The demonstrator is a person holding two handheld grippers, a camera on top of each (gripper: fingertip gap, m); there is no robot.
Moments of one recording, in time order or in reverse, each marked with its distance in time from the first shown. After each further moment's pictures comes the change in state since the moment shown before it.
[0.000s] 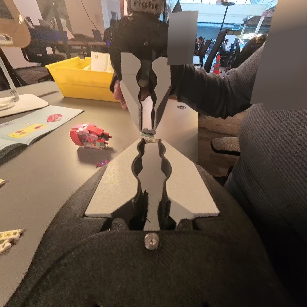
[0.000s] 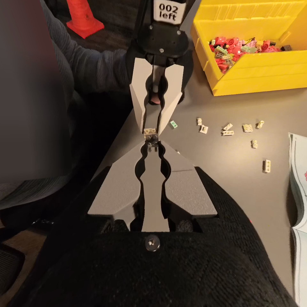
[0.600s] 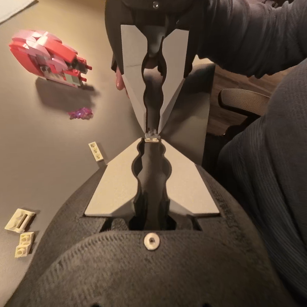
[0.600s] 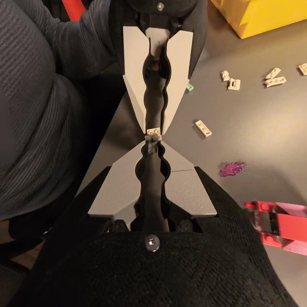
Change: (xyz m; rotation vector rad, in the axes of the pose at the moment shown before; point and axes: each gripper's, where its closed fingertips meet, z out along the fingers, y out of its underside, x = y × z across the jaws) left arm -0.001 0.072 0.018 -0.453 0.026 -0.157; right arm -0.014 0.065 0.041 0.006 -0.048 0.193
